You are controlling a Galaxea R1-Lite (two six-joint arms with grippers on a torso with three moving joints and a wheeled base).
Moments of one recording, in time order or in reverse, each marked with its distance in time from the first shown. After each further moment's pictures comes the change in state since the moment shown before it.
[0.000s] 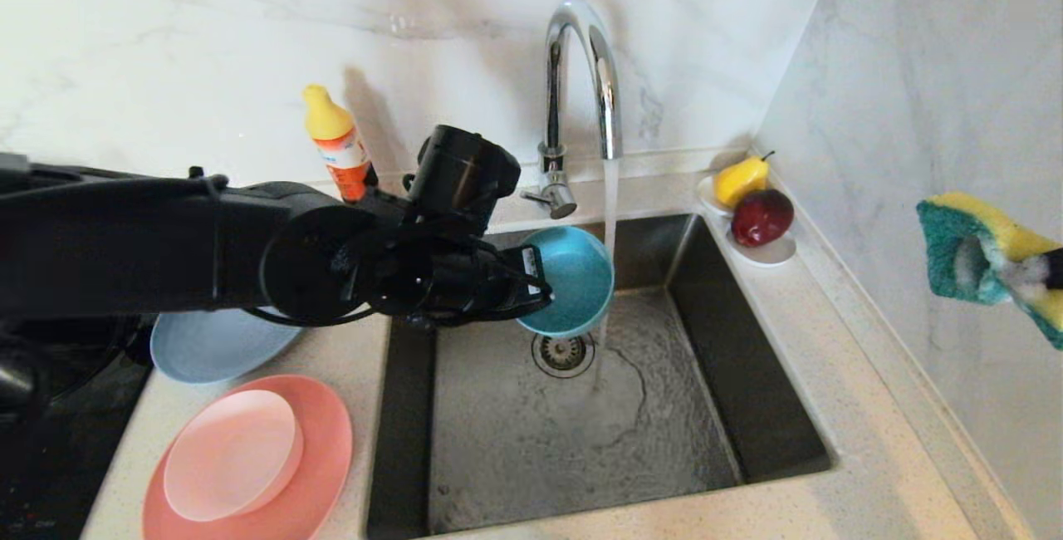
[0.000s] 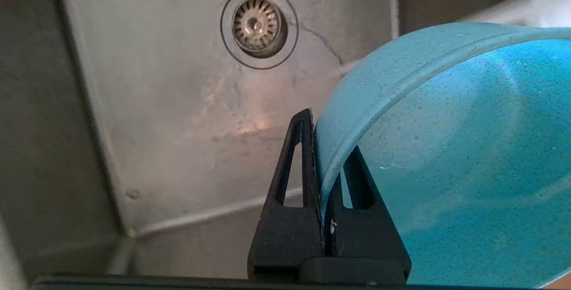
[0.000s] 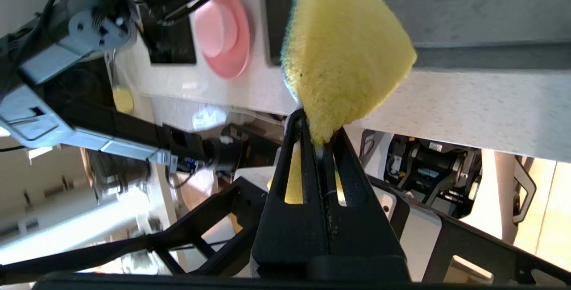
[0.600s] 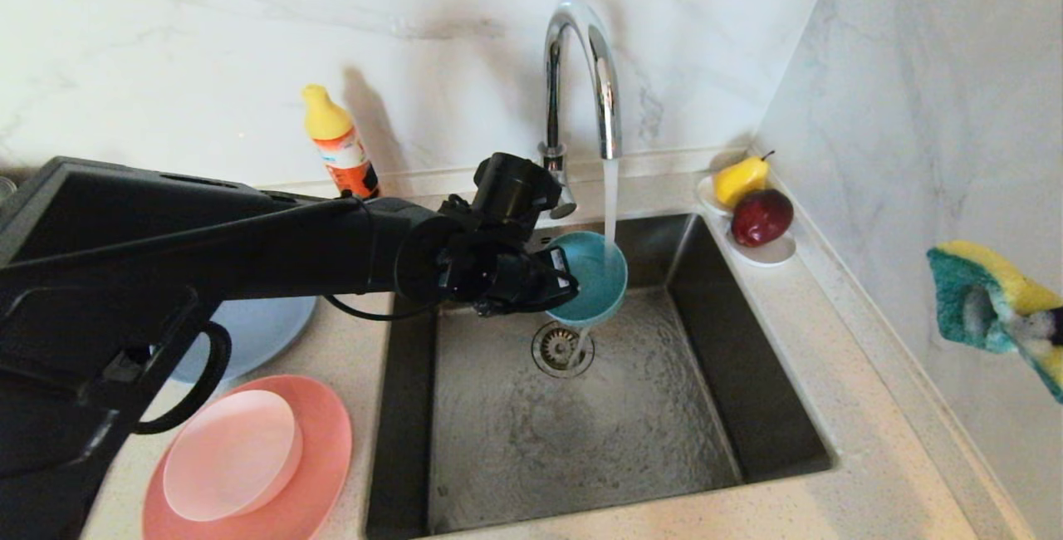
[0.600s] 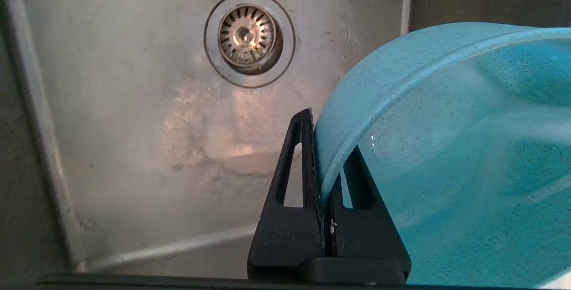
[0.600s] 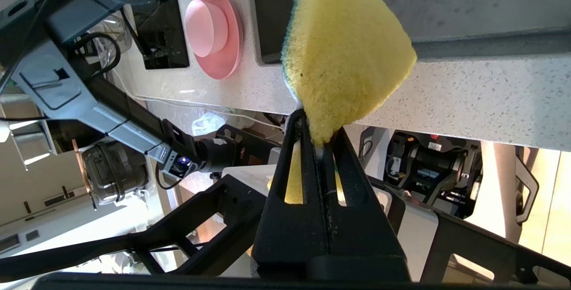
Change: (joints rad) left arm 0.021 0.228 -0.222 0.016 -0.008 -0.061; right arm -0.019 -0.090 0.194 -0.111 0.002 0.007
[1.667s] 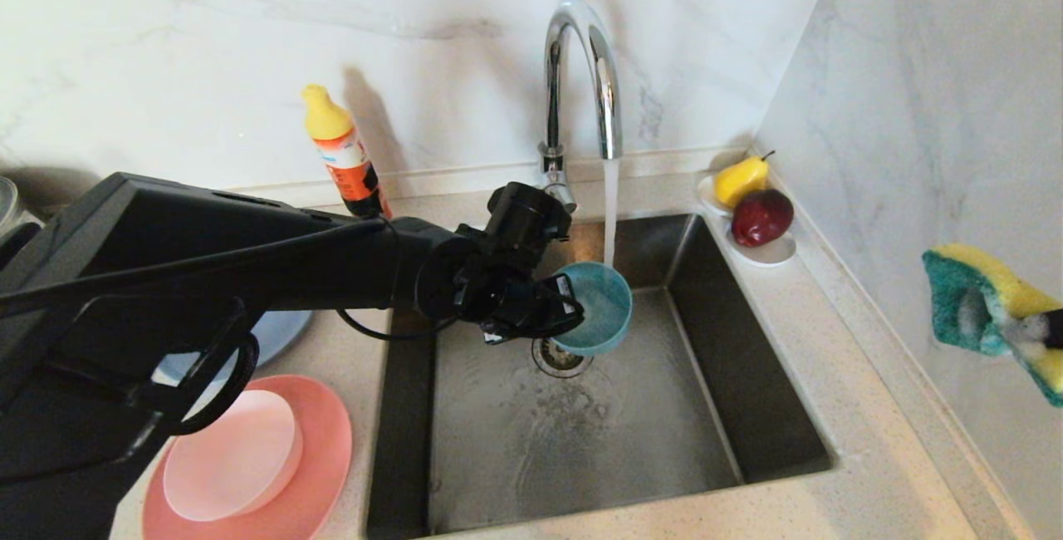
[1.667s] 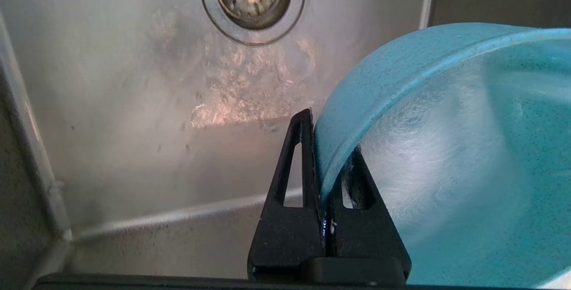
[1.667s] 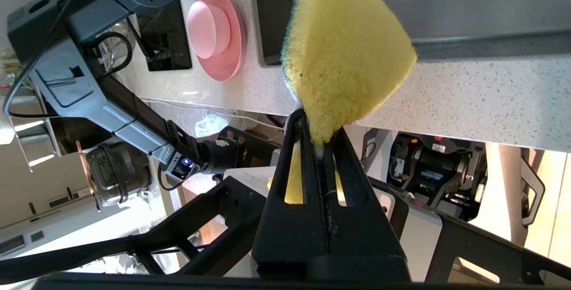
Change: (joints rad) left arm -0.012 0.028 0.029 0.041 -0.050 -0.057; right arm 0.000 -0.006 0.024 -0.028 0.004 0.011
